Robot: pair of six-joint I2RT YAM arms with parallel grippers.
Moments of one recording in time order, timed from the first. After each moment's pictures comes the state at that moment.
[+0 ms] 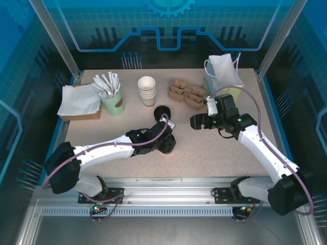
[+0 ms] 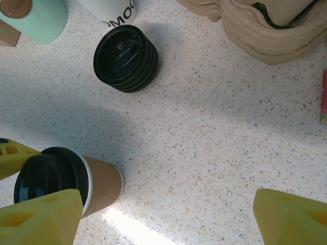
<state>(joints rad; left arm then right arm) -0.93 1.44 0.95 -0.43 -0.23 -0.35 0.36 1.18 1.00 -0.66 -0.23 0.24</state>
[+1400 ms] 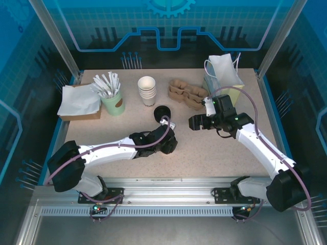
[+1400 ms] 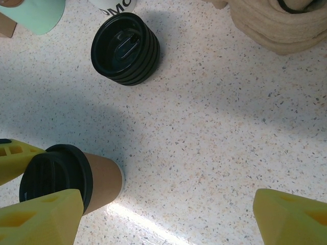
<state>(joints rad) -0.96 1.48 0.90 -0.36 -0.29 -0.44 0.37 1.23 0.99 -0.64 -0.25 0.24</state>
